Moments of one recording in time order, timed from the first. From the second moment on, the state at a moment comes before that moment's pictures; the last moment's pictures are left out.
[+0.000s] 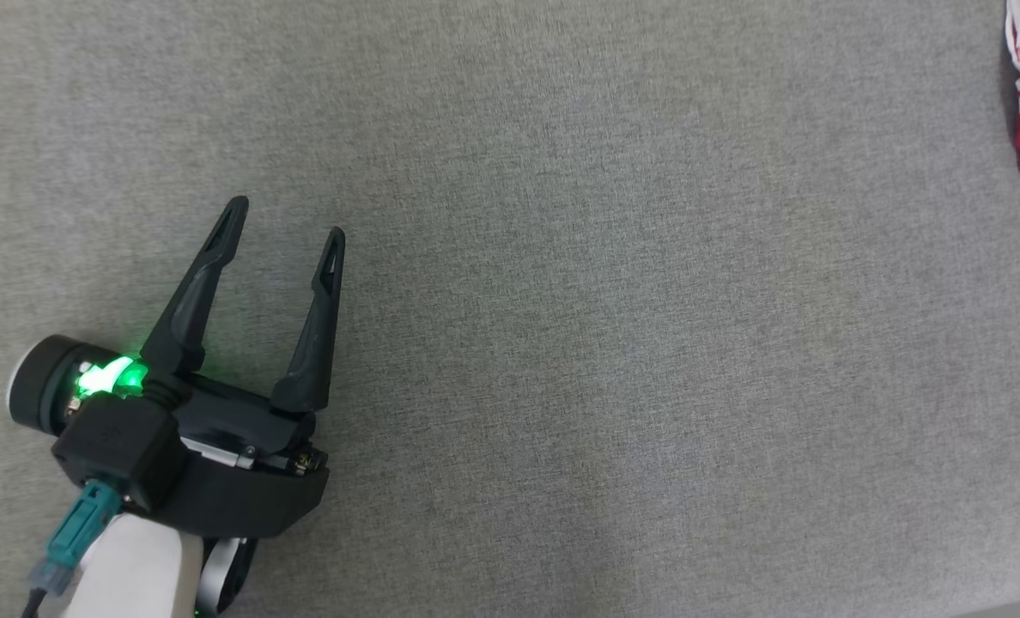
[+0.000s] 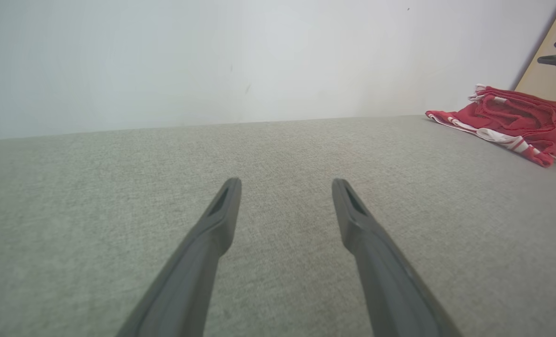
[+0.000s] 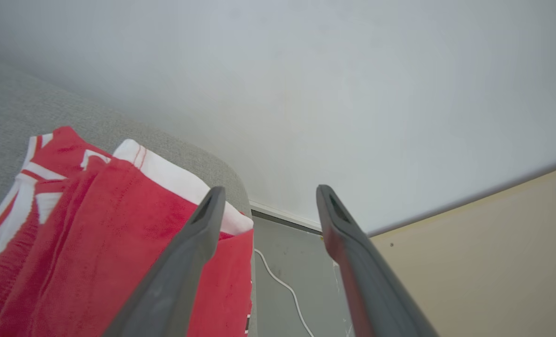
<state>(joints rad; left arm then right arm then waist) -0.35 0.20 -0.18 -0.11 -0.13 -0.12 -0.26 -1.17 -0.91 0.43 0.76 0.32 0.13 -0.04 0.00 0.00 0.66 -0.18</state>
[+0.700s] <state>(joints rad) -0.12 0.16 -0.03 -0.03 -0.20 -0.06 -0.26 -0.89 -0.54 0.44 0.59 0.32 0.13 -0.25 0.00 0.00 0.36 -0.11</state>
